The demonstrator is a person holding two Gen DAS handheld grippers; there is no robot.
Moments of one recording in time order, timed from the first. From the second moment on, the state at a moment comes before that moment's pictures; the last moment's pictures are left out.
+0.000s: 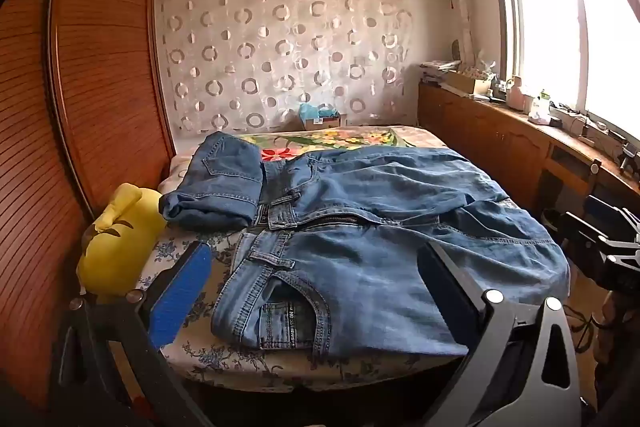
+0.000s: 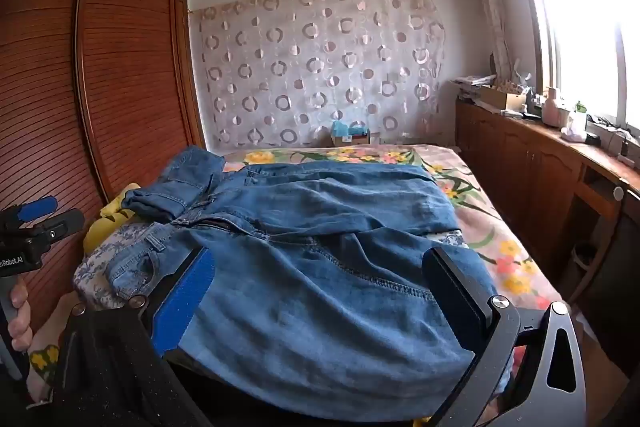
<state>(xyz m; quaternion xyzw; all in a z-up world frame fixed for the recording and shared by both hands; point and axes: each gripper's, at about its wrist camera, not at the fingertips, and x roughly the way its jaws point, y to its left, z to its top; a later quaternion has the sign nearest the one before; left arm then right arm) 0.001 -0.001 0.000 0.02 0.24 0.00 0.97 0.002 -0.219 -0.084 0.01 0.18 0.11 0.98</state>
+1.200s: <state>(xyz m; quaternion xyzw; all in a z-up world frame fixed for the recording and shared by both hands) 0.002 0.000 -0.002 0.02 0.23 0.00 0.97 0.002 -0.216 -0.084 0.01 0.18 0.11 0.98</state>
